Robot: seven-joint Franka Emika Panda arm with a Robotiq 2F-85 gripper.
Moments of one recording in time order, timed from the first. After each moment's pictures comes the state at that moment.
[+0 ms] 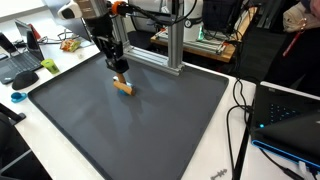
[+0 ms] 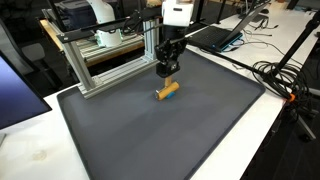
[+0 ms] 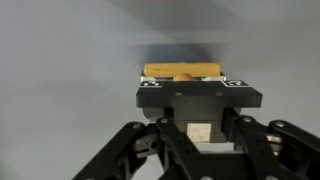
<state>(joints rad) -0.04 0.38 -0.03 -1.83 -0.02 2.18 -0.03</state>
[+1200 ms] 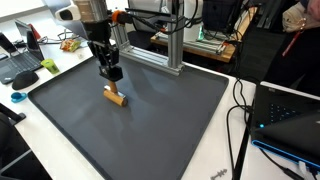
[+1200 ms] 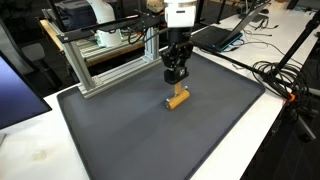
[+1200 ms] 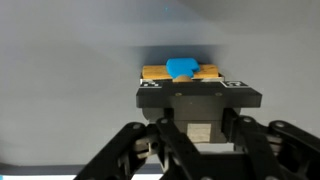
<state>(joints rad) -0.04 0.40 -0.02 -1.87 -0.01 2.41 -0.04</state>
